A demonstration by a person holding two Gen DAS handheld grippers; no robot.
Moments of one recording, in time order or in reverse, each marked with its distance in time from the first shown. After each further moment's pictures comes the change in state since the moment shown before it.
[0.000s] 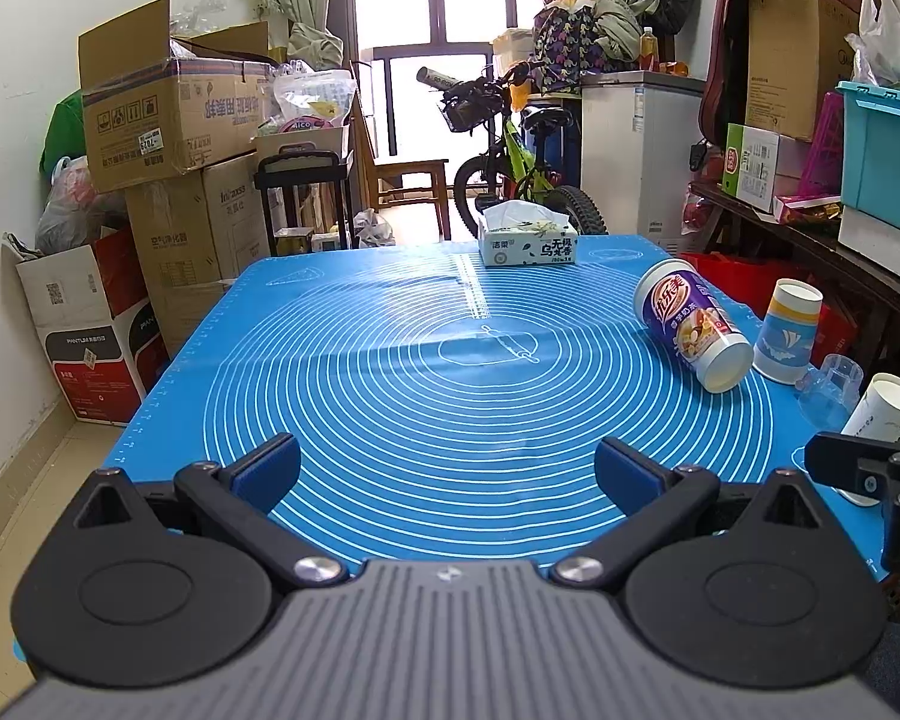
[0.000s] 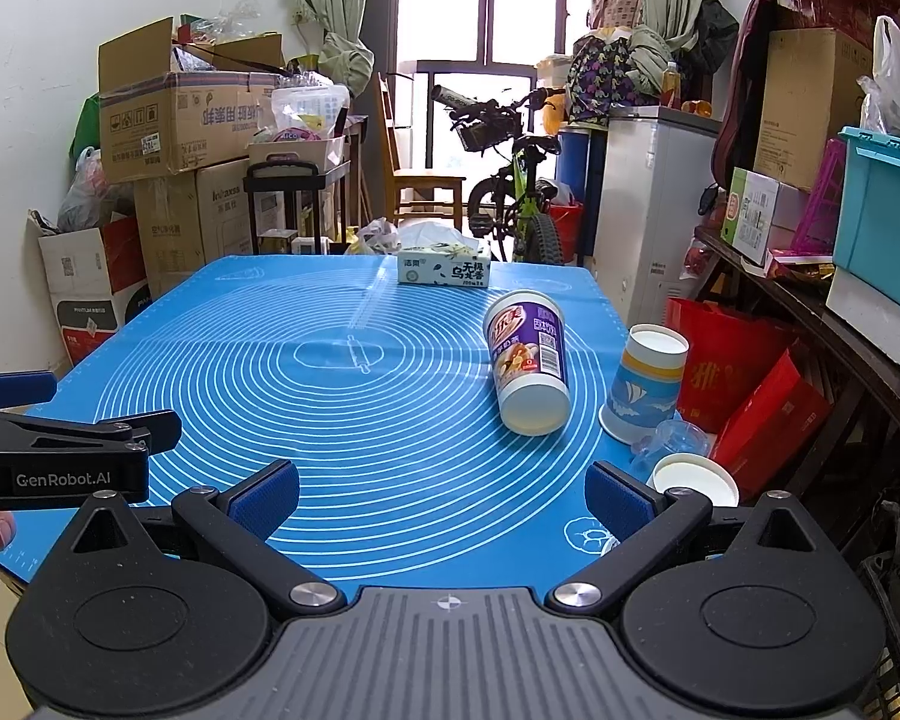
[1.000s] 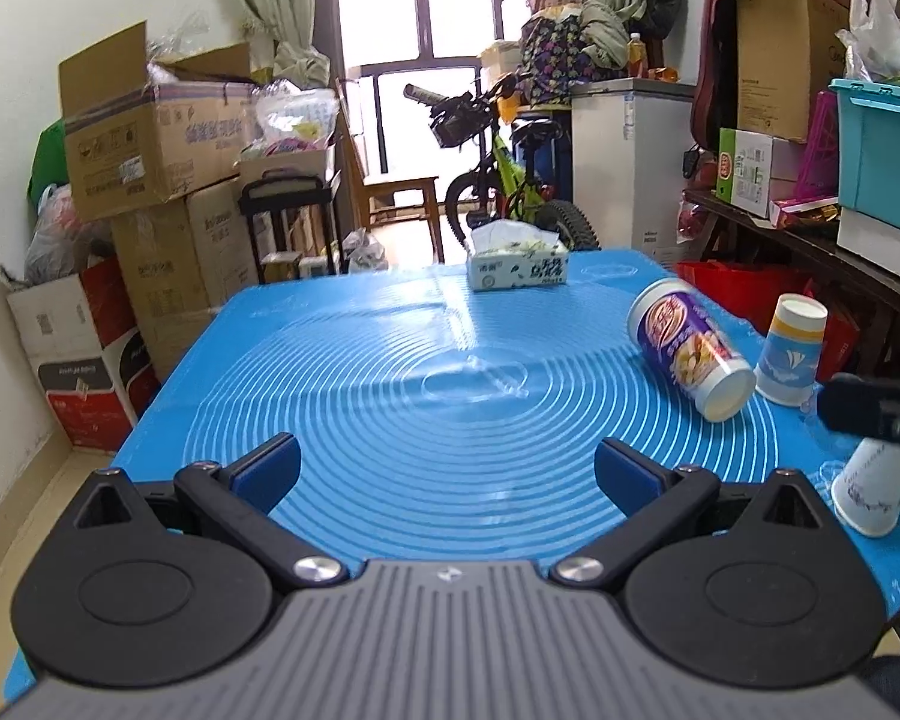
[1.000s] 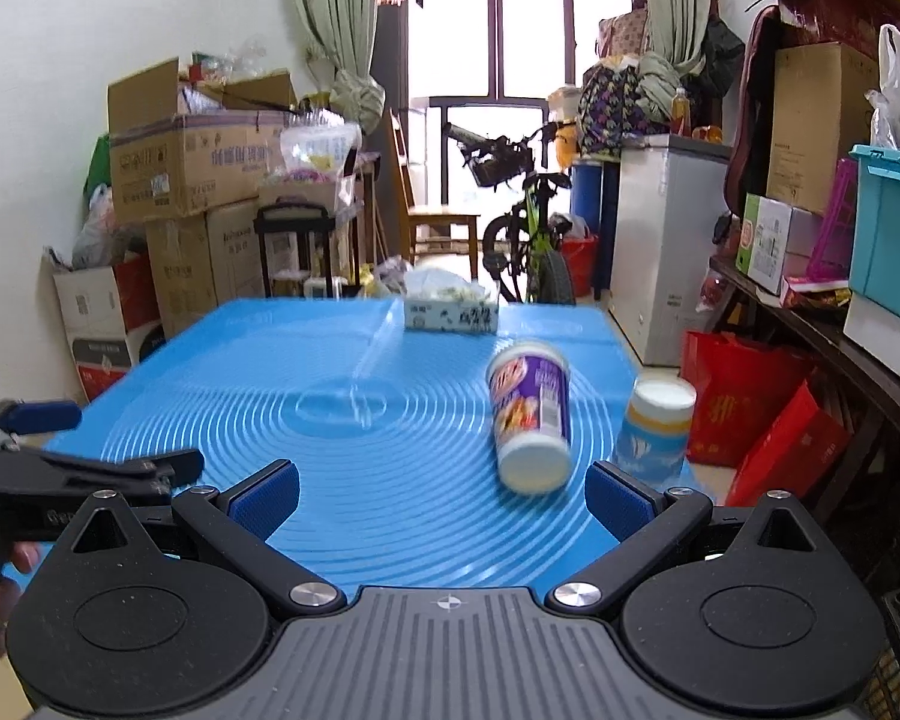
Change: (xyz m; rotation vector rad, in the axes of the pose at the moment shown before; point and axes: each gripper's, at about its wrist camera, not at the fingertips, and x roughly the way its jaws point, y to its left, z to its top) left arm 0.016 -0.010 0.023 0.038 -0.040 -0.007; right arm 0.013 -0.026 0.017 0.016 -0.094 0.053
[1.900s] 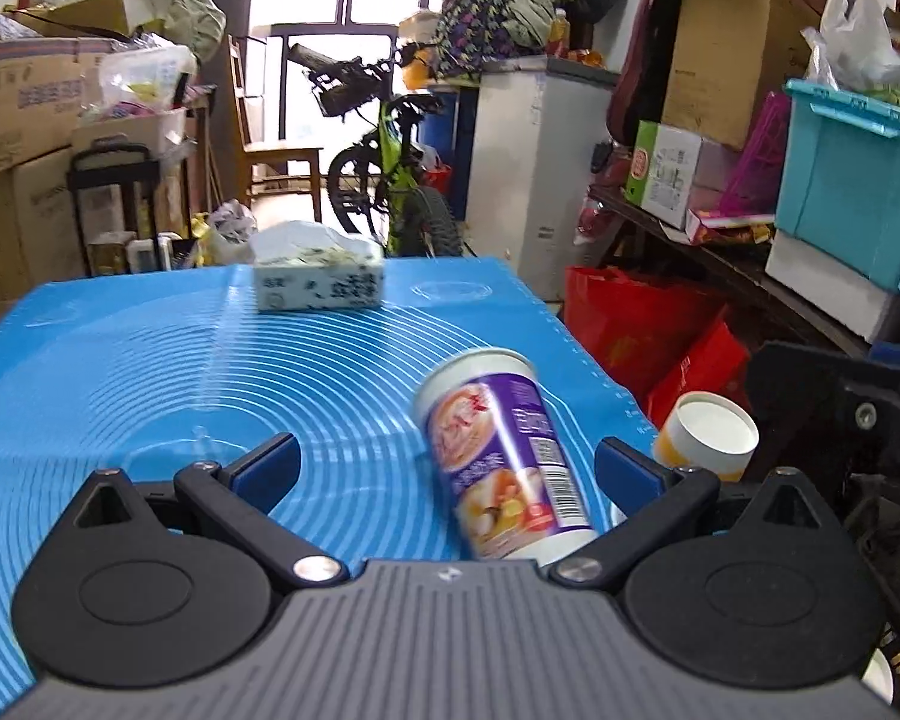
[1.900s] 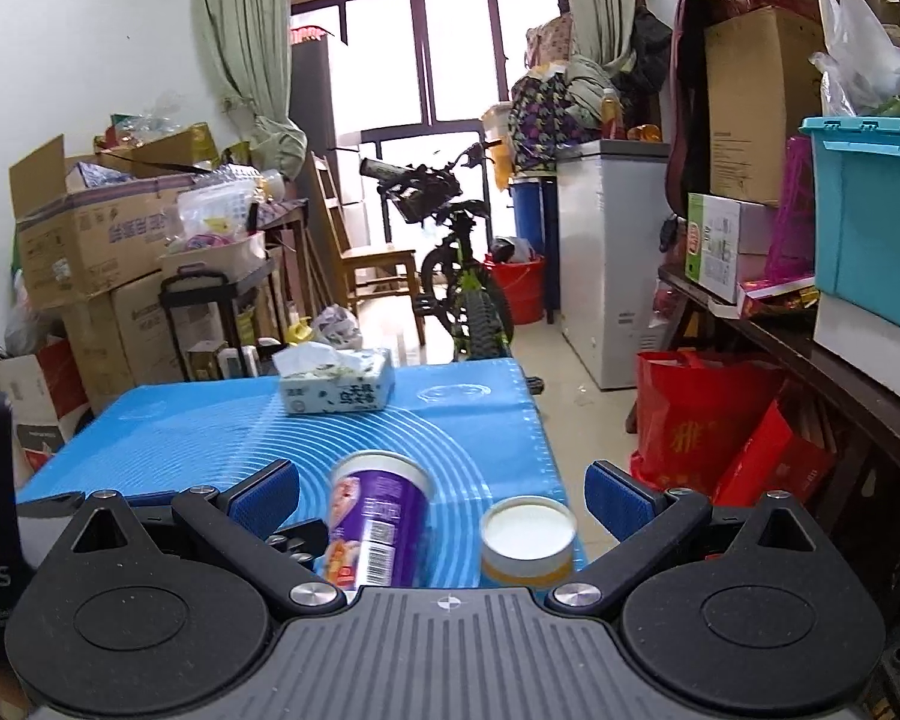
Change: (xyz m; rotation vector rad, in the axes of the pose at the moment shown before) left arm 0.133 -0.121 0.057 -0.069 0.062 -0.212; right arm 0.091 -0.124 0.057 0.108 -0.030 -0.076
